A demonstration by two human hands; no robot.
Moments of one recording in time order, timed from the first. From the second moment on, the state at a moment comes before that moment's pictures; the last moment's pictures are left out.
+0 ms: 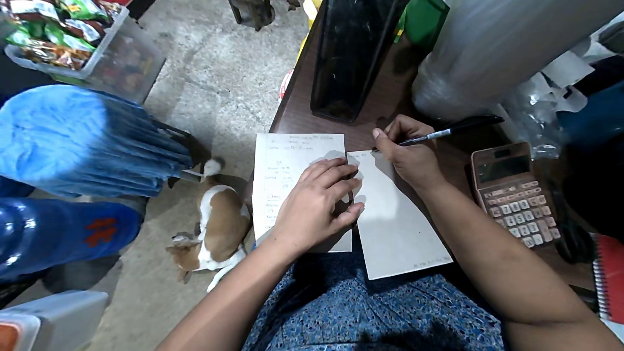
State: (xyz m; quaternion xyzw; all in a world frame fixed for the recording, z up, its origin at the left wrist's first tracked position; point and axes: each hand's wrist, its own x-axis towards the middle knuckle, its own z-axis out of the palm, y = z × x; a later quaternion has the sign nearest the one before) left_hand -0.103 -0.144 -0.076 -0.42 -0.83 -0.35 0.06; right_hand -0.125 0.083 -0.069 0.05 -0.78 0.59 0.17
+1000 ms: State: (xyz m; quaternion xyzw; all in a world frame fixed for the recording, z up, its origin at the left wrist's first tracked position) left_hand -0.104 -0.144 -0.075 -0.43 -0.83 -0.34 0.06; right_hand -0.123 0.075 -0.060 0.04 -0.77 0.62 0.15
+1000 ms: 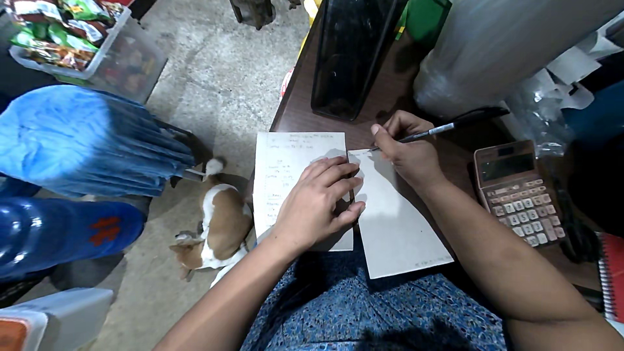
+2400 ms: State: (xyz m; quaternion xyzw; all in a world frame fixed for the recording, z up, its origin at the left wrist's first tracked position) left_hand -0.103 -0.144 -0.075 -0.43 -0.83 -0.34 0.06; right_hand -0.124 0.070 -0.066 0.05 -0.78 0.59 0.18
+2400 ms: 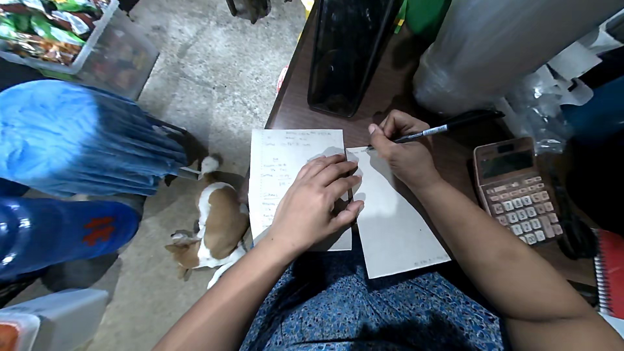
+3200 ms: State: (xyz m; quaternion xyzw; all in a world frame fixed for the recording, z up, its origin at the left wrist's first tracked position) left_hand -0.103 -0.144 -0.076 -0.43 -0.83 -0.35 0.06; right_hand -0.124 0.070 -0.068 0.06 -0.78 0.59 0.19
